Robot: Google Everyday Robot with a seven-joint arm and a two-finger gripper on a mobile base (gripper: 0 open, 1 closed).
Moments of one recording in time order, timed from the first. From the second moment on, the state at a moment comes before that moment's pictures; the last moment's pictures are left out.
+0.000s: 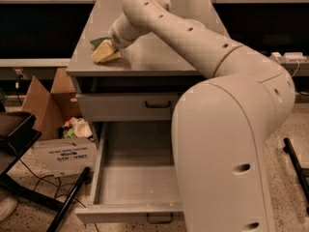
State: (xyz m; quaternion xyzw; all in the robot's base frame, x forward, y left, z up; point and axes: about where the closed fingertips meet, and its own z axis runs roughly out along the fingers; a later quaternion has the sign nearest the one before) arm 0.805 0.156 0.828 -0.46 0.79 0.15 0.37
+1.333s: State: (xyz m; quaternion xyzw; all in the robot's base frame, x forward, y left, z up) arm 0.540 -0.016 0.897 -0.47 0.87 0.03 0.16
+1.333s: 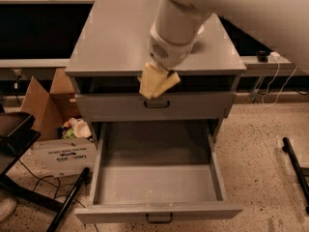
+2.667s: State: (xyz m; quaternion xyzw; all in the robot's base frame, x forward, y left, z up) arm 0.424 -0.112 0.648 -0.30 0.92 0.17 0.17
